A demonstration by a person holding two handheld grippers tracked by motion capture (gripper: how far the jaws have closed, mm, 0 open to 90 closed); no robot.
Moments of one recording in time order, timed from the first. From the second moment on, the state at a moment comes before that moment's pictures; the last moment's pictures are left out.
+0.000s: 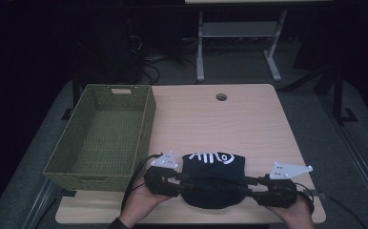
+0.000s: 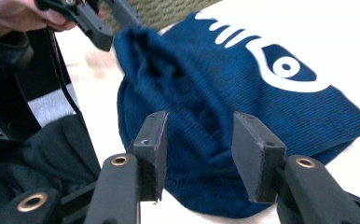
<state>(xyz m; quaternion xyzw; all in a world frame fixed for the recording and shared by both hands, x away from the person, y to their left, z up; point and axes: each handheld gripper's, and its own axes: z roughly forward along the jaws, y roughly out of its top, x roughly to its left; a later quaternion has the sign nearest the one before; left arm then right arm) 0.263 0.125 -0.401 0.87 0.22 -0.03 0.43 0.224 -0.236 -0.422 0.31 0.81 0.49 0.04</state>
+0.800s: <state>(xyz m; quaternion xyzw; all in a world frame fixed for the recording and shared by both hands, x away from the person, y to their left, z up) 0.331 0.093 -0.401 0.88 0.27 0.02 0.40 0.257 -0.218 -0.432 0.30 0.84 0.45 0.06</state>
